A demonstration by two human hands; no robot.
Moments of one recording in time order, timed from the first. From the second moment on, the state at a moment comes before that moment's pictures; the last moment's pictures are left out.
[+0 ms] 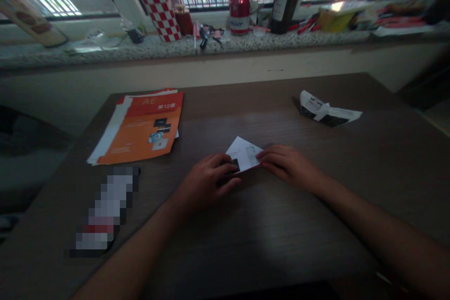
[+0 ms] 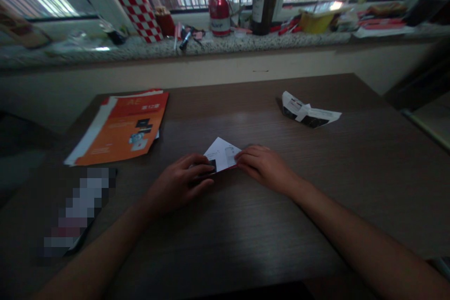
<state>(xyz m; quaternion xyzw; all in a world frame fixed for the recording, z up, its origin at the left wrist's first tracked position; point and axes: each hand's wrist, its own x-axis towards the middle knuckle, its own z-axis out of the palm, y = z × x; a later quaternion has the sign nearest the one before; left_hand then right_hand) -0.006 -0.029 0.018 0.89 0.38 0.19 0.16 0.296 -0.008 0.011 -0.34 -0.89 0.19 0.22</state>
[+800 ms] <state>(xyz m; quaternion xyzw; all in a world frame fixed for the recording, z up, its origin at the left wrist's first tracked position) 0.000 -0.016 -0.001 0.87 0.42 0.21 0.10 0.286 -0.001 0.000 -0.36 -0.90 0.10 0.21</state>
